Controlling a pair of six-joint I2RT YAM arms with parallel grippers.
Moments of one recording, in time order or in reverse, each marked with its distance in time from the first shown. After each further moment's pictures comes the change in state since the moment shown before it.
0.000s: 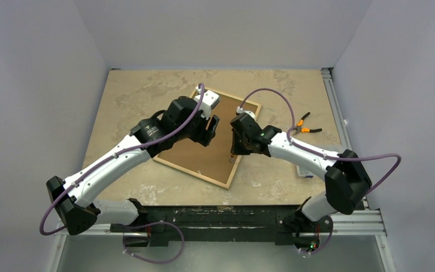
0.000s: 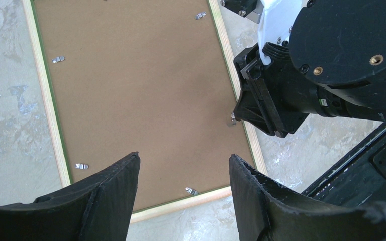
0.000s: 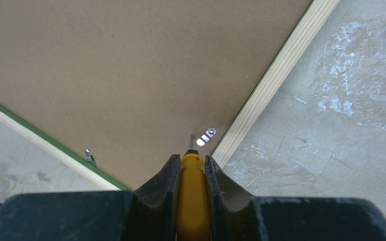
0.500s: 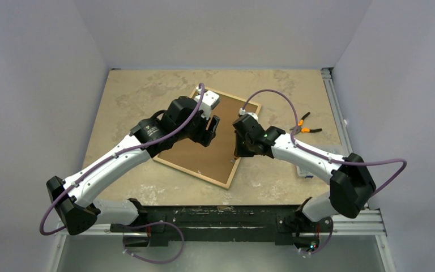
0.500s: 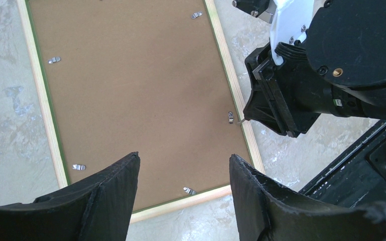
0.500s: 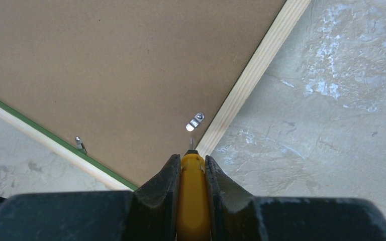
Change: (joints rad) left arm 0.000 0.000 0.000 0.001 0.011 -0.001; right arm 0.000 -0.044 -0.014 -0.056 0.001 0.001
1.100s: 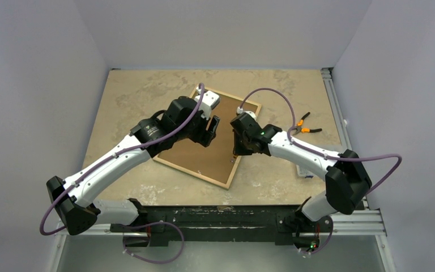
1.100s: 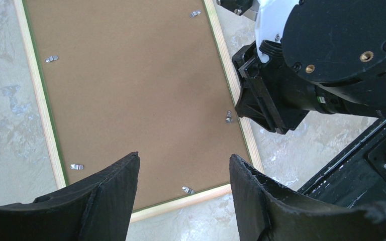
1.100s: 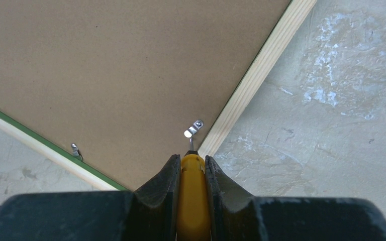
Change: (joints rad) left arm 0.005 0.000 -0.003 0.000 0.011 -0.008; right arm 0.000 0.047 0.034 0.000 0.016 -0.019
